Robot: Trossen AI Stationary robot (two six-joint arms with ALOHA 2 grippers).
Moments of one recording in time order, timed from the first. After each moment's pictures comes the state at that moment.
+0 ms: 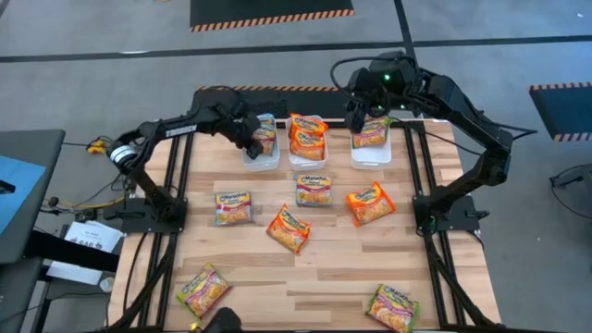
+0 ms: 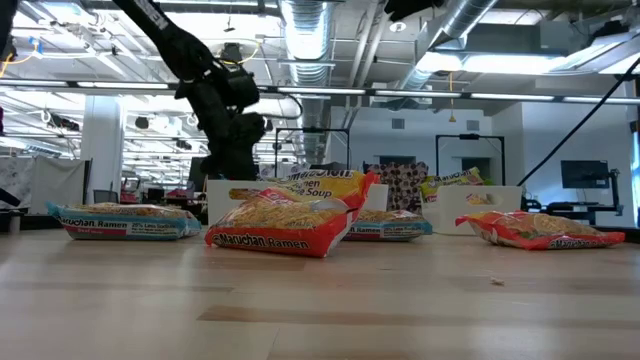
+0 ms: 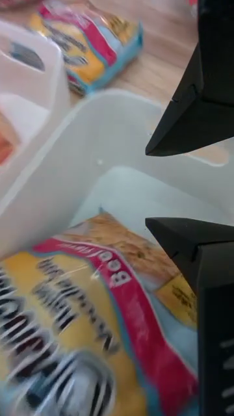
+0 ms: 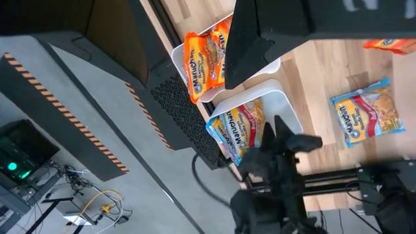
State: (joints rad) left arm 0.79 1.64 1.09 -0.48 0.34 -0.03; right arm -0.45 1.48 1.91 -0.98 0.13 -0.17
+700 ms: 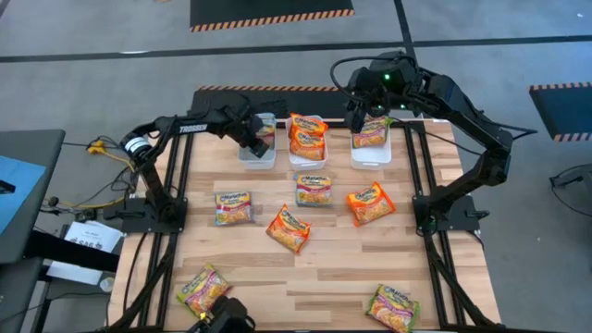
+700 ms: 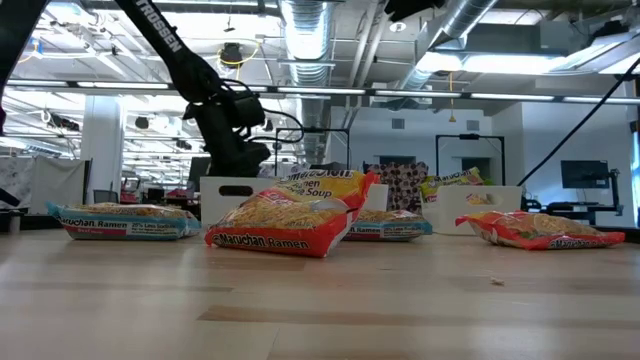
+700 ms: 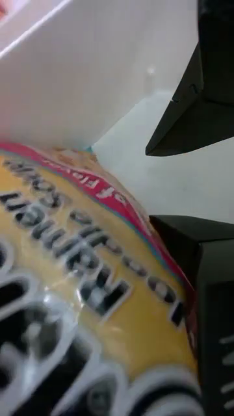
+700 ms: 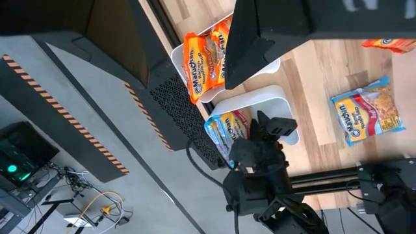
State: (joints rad) left arm 0.81 1.78 1.08 -0.35 0.17 -0.07; right arm -0.45 1.48 1.91 -0.98 0.13 -0.15
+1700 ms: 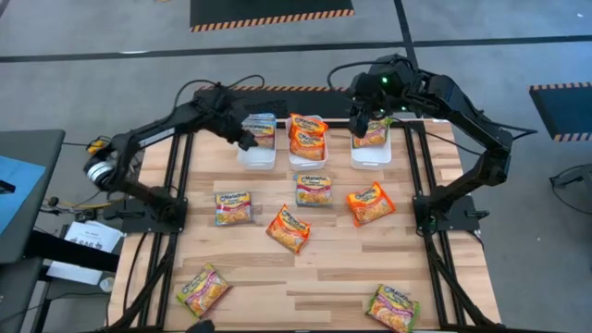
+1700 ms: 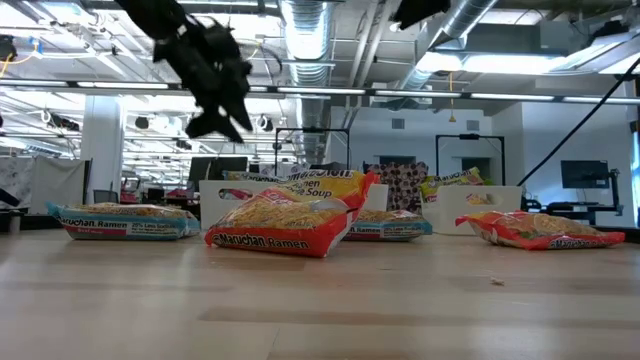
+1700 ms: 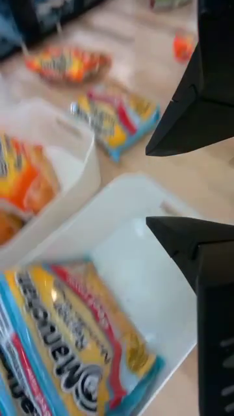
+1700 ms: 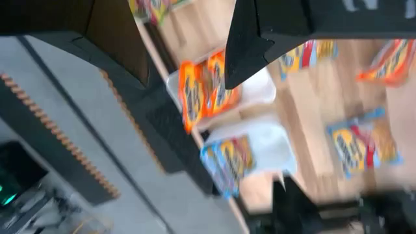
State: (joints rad) left arm 0.82 1.42 1.09 -0.55 0.43 -0.23; right arm -0.45 1.48 1.91 -1.07 0.13 -0.16
